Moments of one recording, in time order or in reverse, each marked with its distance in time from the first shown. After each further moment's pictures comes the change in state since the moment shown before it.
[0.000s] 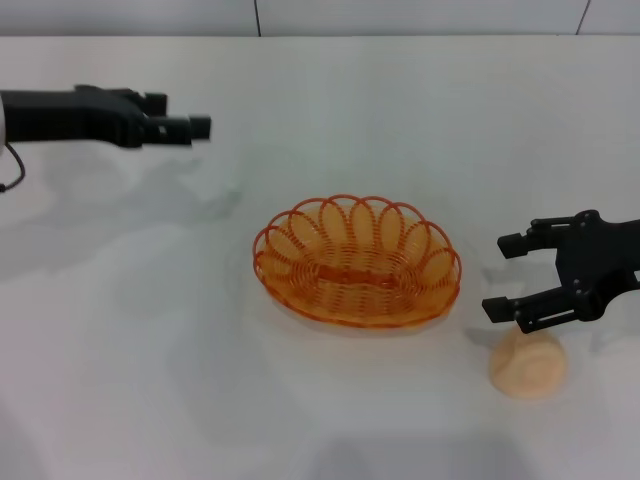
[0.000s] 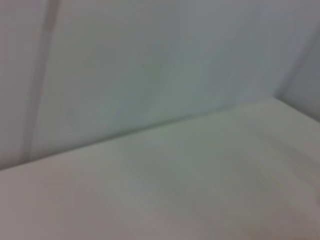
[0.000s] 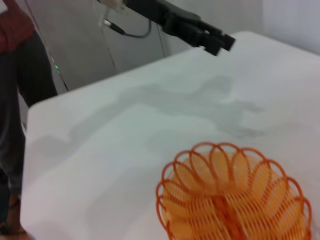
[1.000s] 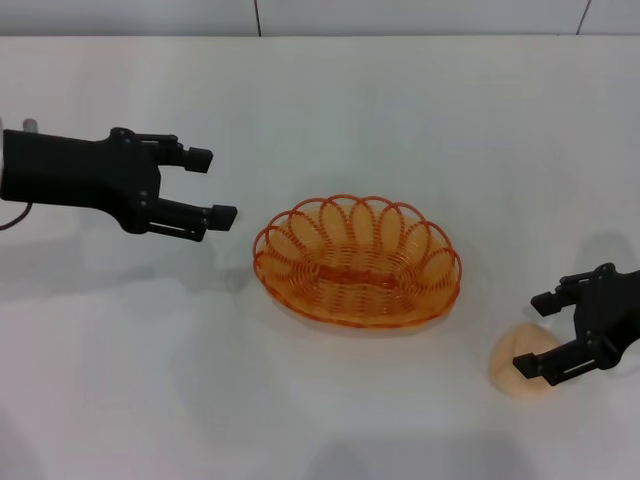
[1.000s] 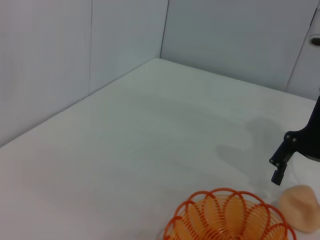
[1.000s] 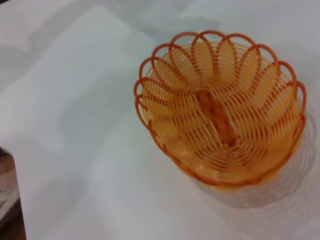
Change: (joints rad) left arm 0.015 -0.006 0.014 0.057 0.020 0.275 0.279; right arm -0.014 0.000 -0.119 -0.092 -0.237 0.006 0.193
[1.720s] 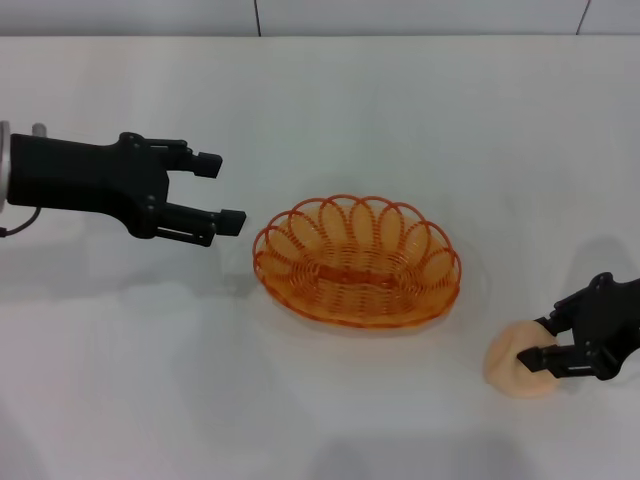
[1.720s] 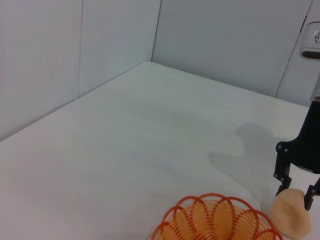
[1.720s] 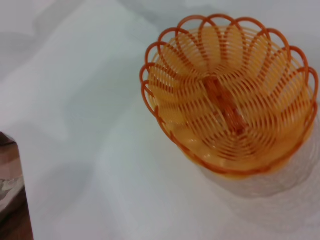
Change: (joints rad) left arm -0.001 -0.010 0.000 0.000 -0.005 0.016 -0.011; right arm -0.006 0.000 -0.024 -0.007 -0.011 -0.003 0.002
